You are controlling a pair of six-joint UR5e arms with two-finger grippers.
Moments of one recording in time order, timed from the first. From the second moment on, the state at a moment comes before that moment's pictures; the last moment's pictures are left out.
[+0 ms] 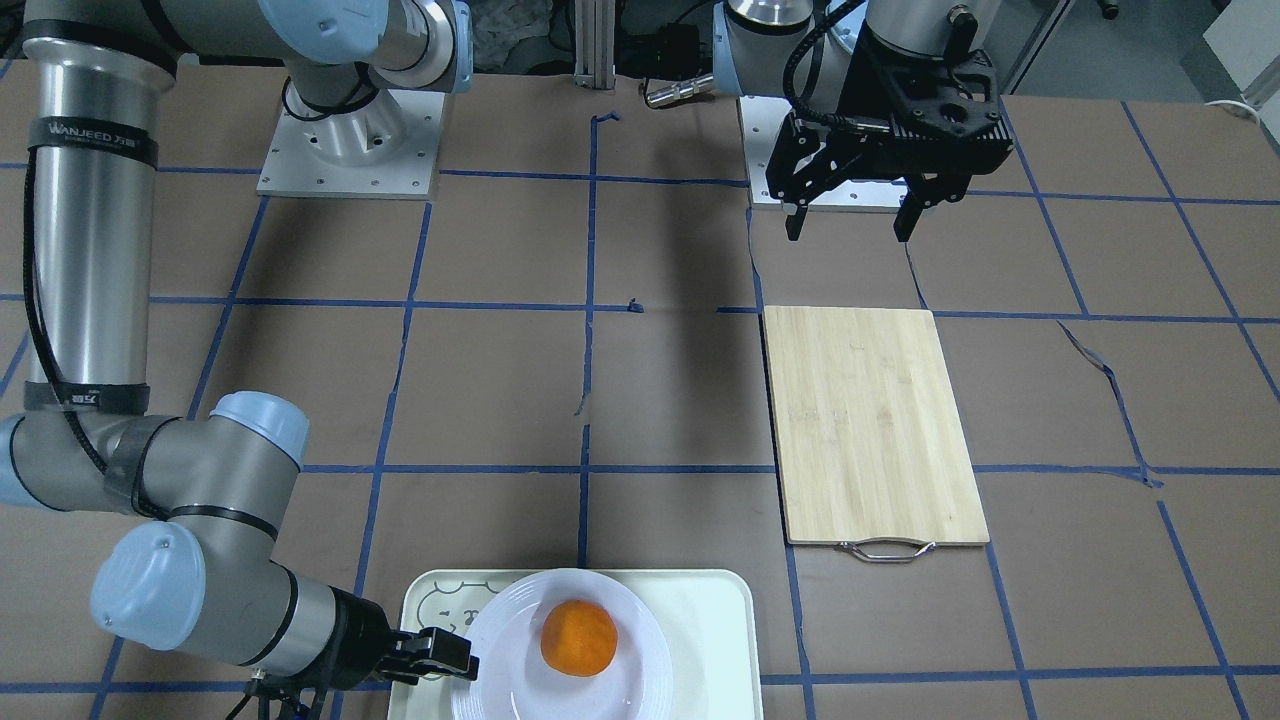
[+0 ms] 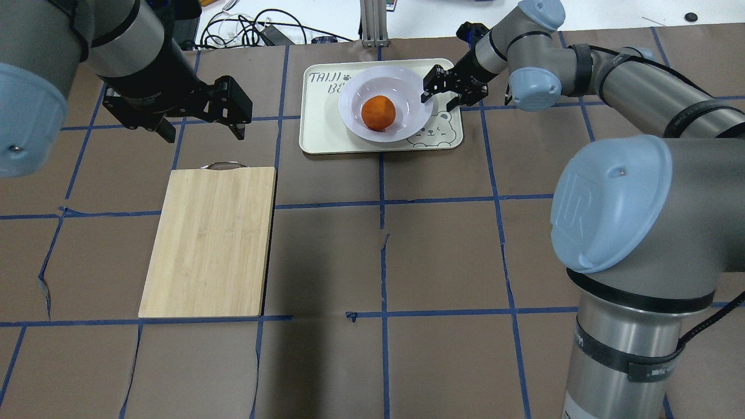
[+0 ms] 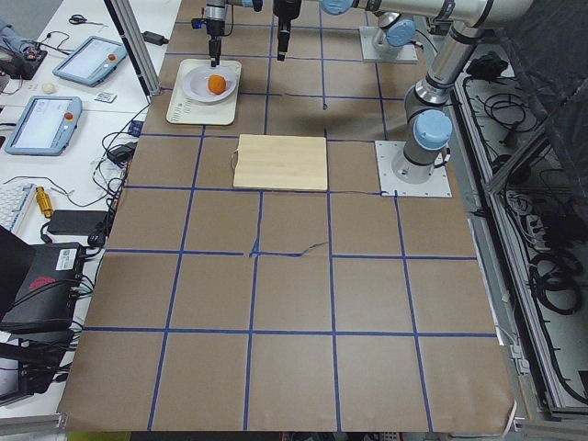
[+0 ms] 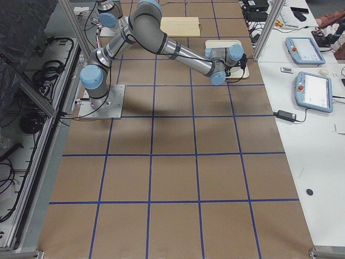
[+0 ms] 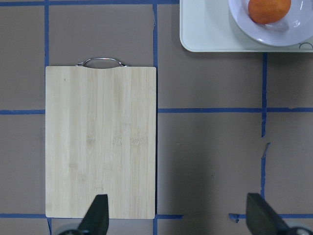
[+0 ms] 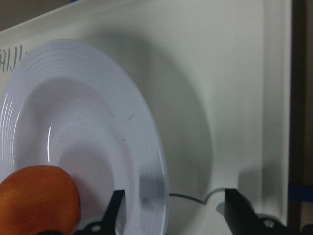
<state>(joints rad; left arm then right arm) -1.63 -1.50 -1.59 -1.50 1.59 -0.06 1.53 -0.77 1.27 -2.19 -1.07 0.01</state>
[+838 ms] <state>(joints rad) -1.63 -1.50 -1.59 -1.50 1.59 -0.06 1.53 -1.11 1.32 -1.78 -1.34 0.00</state>
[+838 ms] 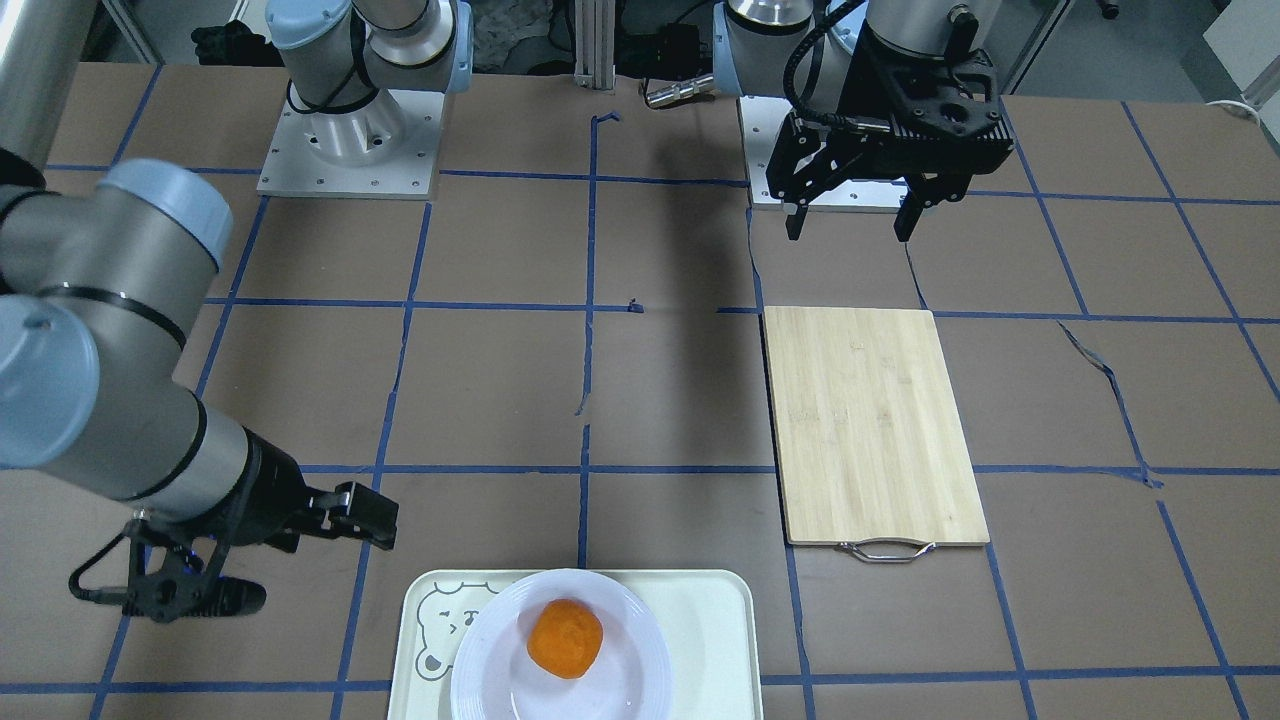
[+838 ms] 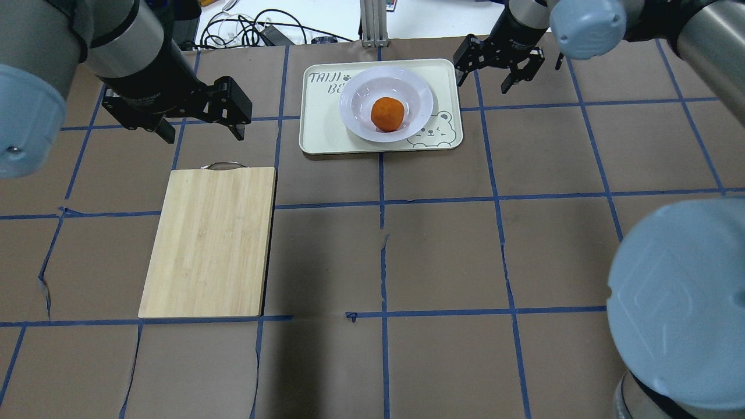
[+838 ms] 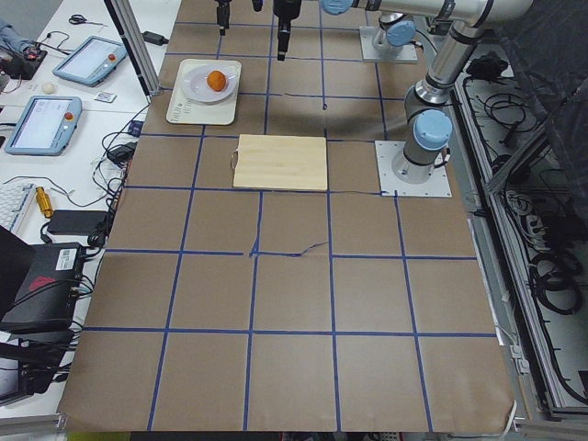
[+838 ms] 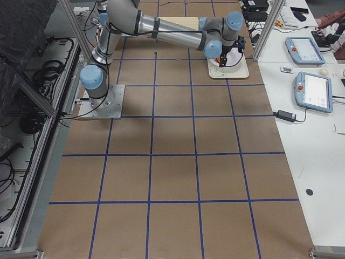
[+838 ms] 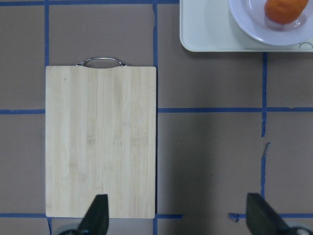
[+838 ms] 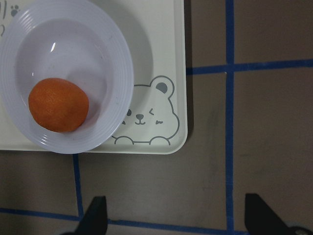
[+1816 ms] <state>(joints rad) -1.63 -1.50 -1.59 -1.50 1.59 -0.06 1.53 -1.53 1.40 -1.37 -1.51 0.09</state>
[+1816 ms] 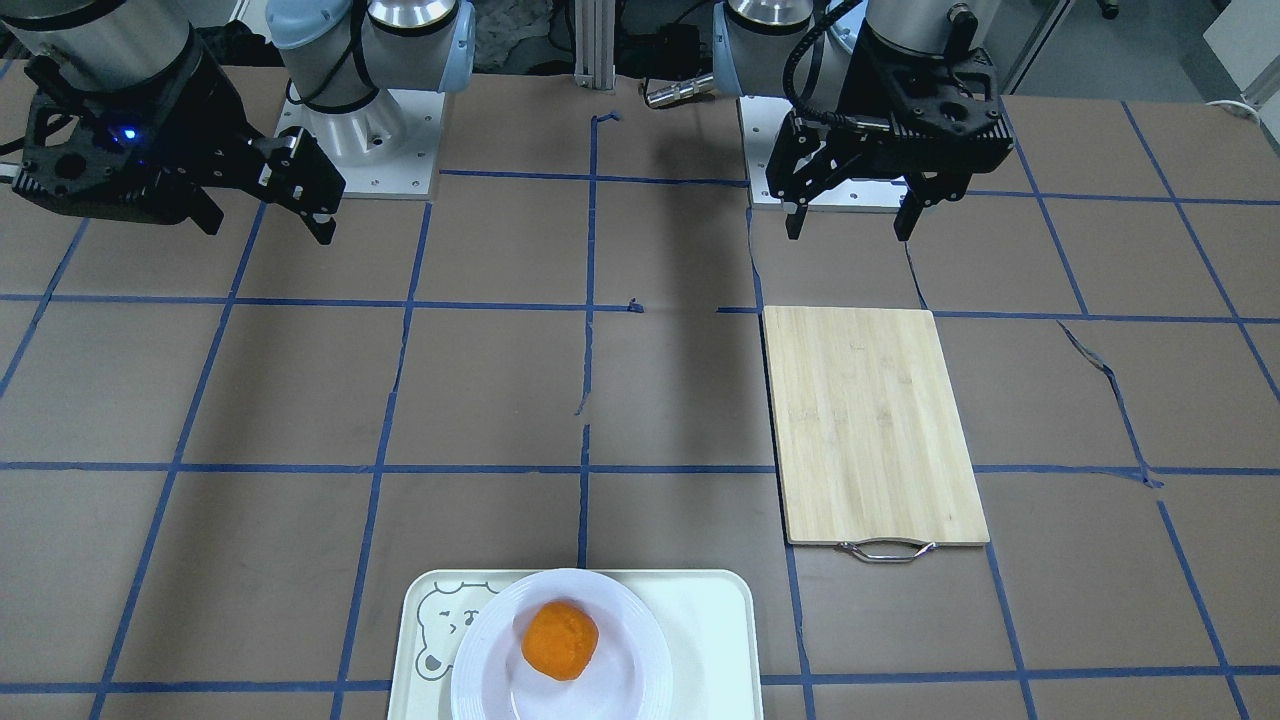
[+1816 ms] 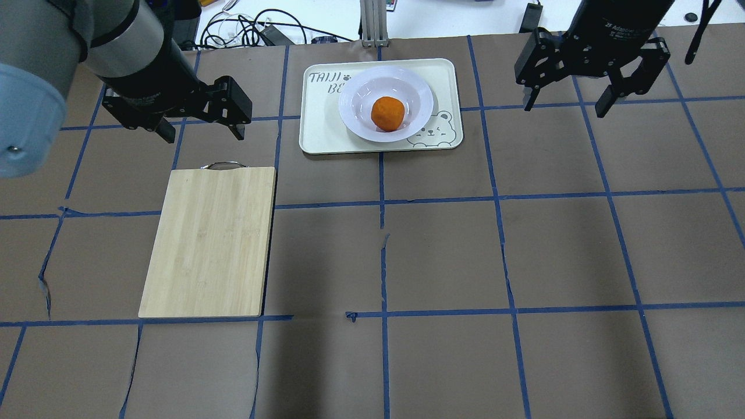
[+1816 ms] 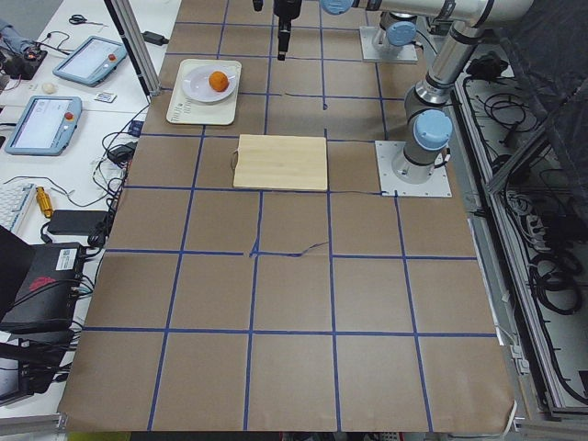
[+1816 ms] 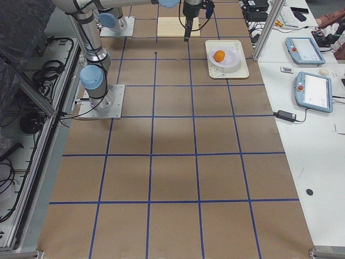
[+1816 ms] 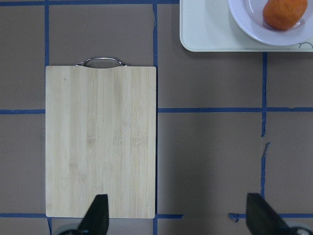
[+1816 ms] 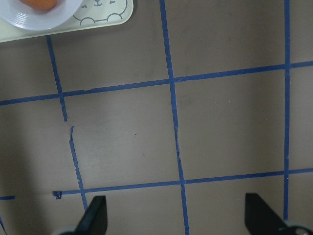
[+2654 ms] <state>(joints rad) -1.63 -1.50 -1.59 -1.50 1.59 -0.06 1.54 -1.56 1.41 -1.35 -1.54 0.10</state>
